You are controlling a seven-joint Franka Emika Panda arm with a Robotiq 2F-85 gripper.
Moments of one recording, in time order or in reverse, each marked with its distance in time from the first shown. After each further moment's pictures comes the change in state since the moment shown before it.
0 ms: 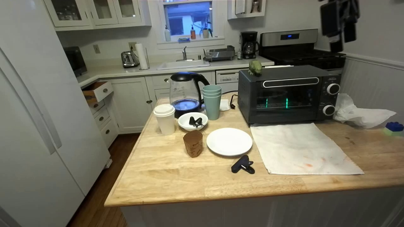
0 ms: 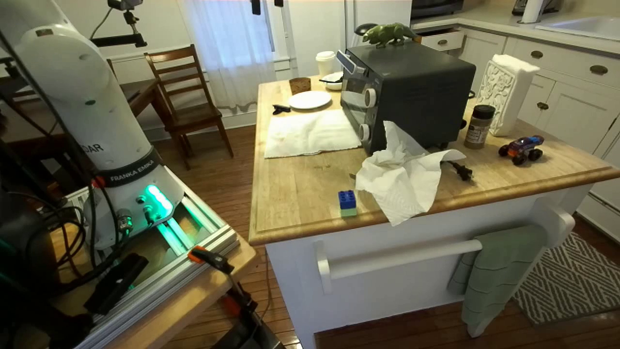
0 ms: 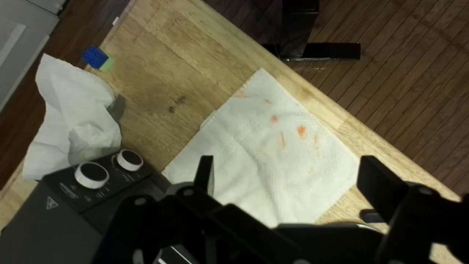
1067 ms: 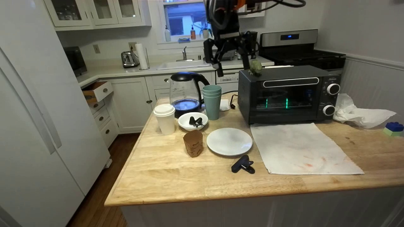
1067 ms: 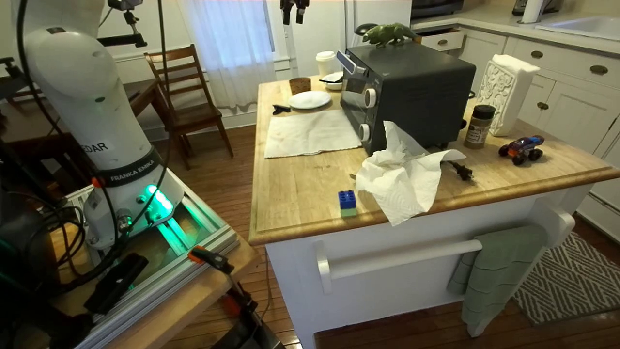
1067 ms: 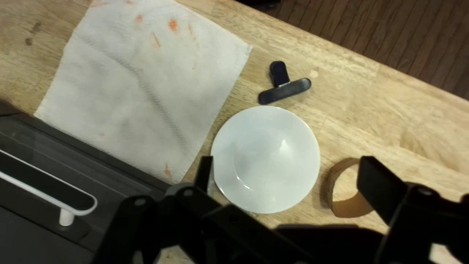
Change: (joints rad) arm 0.128 0.703 0.041 0.791 0.180 -0.085 0.393
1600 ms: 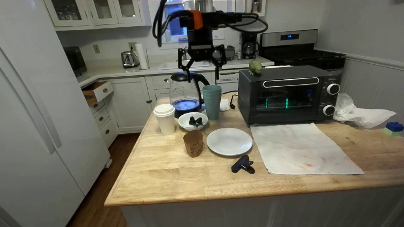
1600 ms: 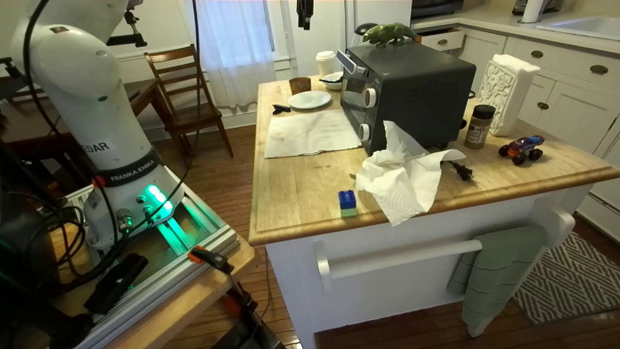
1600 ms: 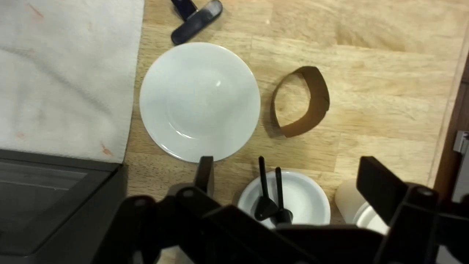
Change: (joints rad) arm 0.041 0.248 -0.018 0.317 0.064 0.103 0.311
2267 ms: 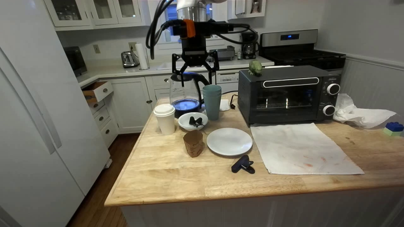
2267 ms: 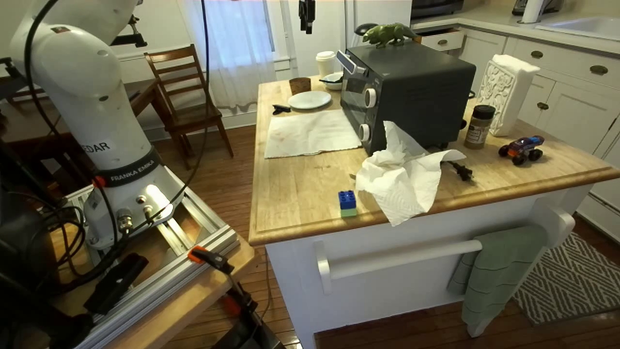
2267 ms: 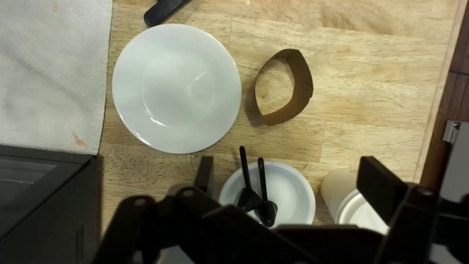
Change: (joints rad) arm 0.013 0.080 -0.002 0.098 0.000 0.017 0.009
